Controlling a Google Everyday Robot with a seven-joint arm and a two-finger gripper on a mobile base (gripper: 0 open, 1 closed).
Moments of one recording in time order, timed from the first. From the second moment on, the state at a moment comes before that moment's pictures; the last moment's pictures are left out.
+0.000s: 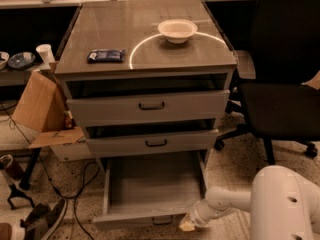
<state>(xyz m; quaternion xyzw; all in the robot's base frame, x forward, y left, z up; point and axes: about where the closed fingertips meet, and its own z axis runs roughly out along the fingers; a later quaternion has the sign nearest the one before) 0.442 -0.121 0.159 -0.47 0.84 0.26 0.09</state>
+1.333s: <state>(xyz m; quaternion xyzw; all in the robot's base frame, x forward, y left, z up) 0.487 -0.105 0.164 -0.48 0.84 0.23 0.11</state>
